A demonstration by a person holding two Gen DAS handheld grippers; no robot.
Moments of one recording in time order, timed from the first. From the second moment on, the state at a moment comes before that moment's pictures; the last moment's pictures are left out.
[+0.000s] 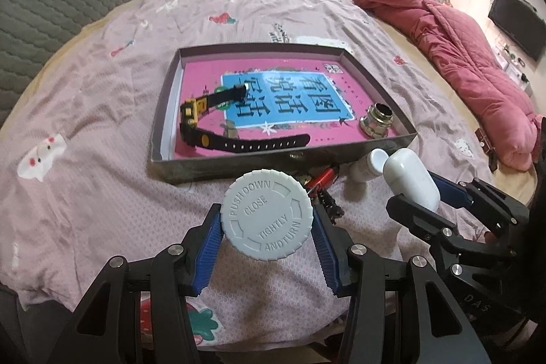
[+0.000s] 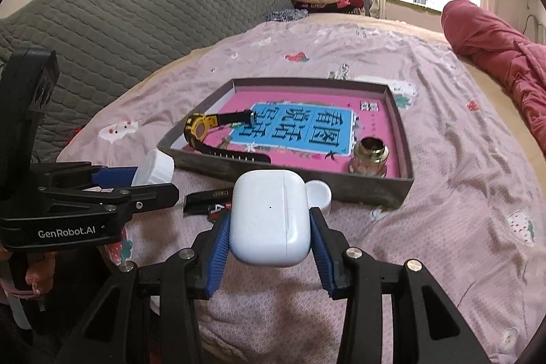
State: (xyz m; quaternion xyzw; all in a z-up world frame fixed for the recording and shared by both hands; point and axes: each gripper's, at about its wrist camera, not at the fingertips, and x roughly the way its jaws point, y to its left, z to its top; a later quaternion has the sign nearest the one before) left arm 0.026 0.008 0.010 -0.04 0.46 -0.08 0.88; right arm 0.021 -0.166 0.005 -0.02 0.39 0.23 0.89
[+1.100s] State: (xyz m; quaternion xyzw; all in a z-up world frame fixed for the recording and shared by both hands) left arm 0.023 0.005 0.036 -0.01 0.41 -0.06 0.91; right arm 0.016 -0.164 0.031 -0.02 0.34 0.22 0.92
